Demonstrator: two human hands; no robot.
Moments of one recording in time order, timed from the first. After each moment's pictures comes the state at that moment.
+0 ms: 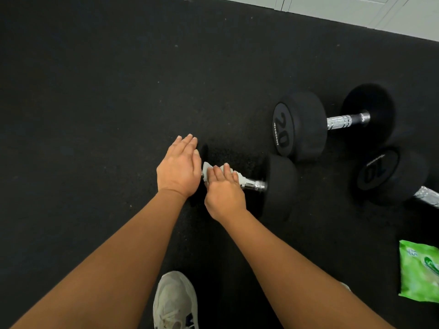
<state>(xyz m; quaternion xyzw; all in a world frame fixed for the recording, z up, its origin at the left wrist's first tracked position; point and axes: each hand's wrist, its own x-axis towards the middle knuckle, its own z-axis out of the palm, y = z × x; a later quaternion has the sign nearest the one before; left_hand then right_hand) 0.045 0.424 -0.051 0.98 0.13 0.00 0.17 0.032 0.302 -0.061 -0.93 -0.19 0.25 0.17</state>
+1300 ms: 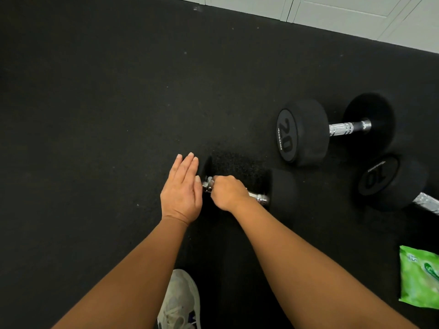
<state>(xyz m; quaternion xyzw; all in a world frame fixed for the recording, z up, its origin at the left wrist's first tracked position) -0.011 0.424 -0.065 0.97 0.09 0.10 0.18 0.053 0.307 -0.036 -0.91 -0.16 0.36 0.16</state>
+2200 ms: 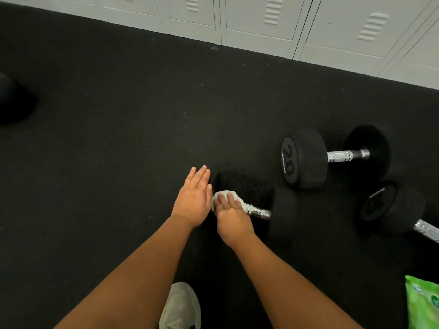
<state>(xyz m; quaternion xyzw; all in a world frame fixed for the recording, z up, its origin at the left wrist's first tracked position) 0.011 0.427 -0.038 0.98 0.09 -0.08 0.17 0.017 0.294 -0.047 -0.91 -0.28 0.27 0.10</state>
